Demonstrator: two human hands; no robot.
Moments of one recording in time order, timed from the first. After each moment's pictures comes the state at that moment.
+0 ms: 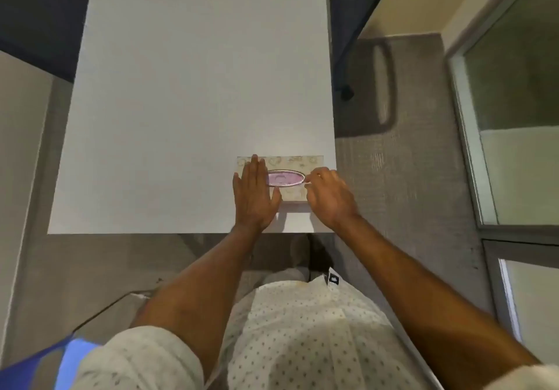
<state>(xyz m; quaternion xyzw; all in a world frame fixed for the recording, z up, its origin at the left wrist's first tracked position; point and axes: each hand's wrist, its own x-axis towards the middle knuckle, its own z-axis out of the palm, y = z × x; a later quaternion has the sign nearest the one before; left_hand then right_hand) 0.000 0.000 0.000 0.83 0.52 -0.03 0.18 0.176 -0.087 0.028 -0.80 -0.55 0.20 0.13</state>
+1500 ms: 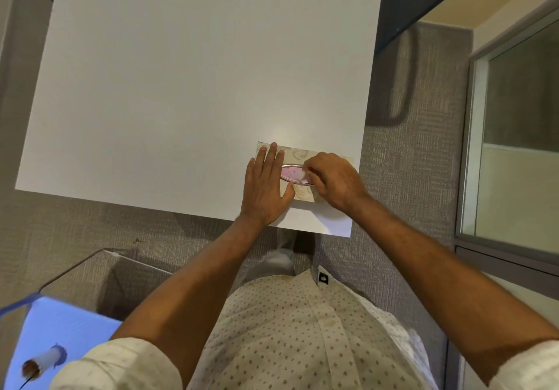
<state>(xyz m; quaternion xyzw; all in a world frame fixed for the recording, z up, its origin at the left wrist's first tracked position) -0.028 0.030 -0.045 0.83 0.49 0.01 0.26 0.177 -0.004 0.006 -0.67 -0.69 0.25 0.11</state>
